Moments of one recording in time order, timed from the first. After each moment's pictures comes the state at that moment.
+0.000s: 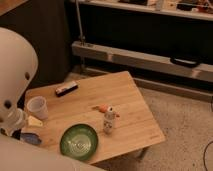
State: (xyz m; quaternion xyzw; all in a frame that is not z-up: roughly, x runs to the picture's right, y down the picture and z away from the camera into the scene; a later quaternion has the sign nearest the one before) arm -0.397 0.191 0.696 -0.25 0.16 0.58 0.76
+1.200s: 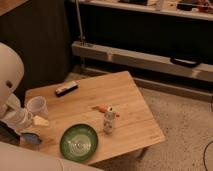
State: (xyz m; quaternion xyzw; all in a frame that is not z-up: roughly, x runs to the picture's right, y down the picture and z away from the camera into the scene) arm -0.365 0.198 0.730 -0.19 0.22 0.59 0.75
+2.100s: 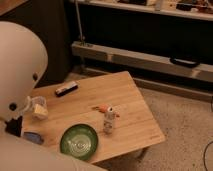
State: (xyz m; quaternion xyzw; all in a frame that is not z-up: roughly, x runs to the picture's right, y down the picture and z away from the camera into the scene) arm -0.387 0.136 0.716 -0.22 0.14 0.67 0.70
